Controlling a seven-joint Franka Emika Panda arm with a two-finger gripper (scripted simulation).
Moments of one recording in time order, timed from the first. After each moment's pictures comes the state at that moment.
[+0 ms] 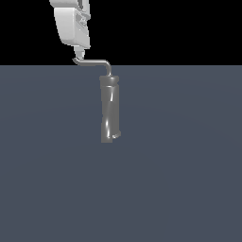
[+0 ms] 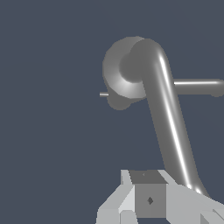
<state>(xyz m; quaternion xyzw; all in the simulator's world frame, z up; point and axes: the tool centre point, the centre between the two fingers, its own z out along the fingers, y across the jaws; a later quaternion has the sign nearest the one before) 0.053 0.134 0.301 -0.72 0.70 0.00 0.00</state>
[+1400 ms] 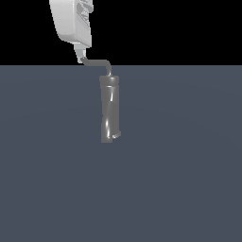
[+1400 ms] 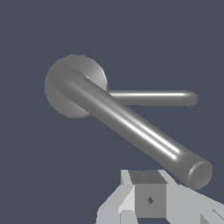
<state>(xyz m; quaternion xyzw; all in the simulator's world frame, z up) -0.009 0.113 0.301 -0.72 0.69 0.00 0.00</state>
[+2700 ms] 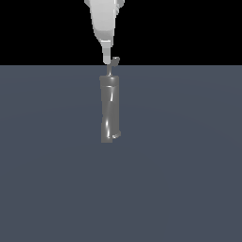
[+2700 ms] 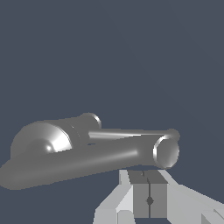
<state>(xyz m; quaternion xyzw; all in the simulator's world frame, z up) -0.042 0.037 0.301 -0.73 0.68 0.00 0.00</state>
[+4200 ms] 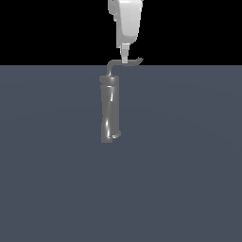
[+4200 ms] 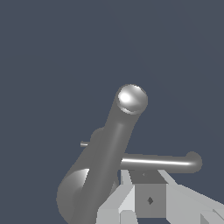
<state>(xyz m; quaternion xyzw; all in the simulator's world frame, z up) 0.012 -0.009 0.301 -0.74 0.67 0.01 0.00</state>
